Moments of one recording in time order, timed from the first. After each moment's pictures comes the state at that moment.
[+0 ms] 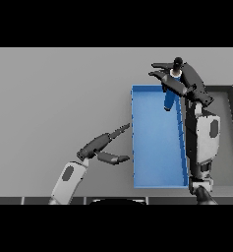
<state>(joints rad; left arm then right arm) -0.17 -0.02 -0.37 -1.59 -0.17 -0.43 0.11 -0.75 -0.21 -0.21 -1.53 -0.27 0.33 0.60</state>
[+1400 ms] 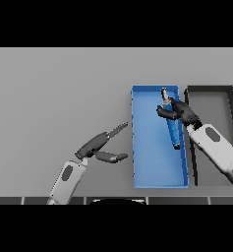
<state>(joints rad) -0.17 0.00 -0.37 -1.58 -0.20 -0.40 0.05 -0.70 -0.81 0.76 -1.32 -0.75 -0.16 0.61</state>
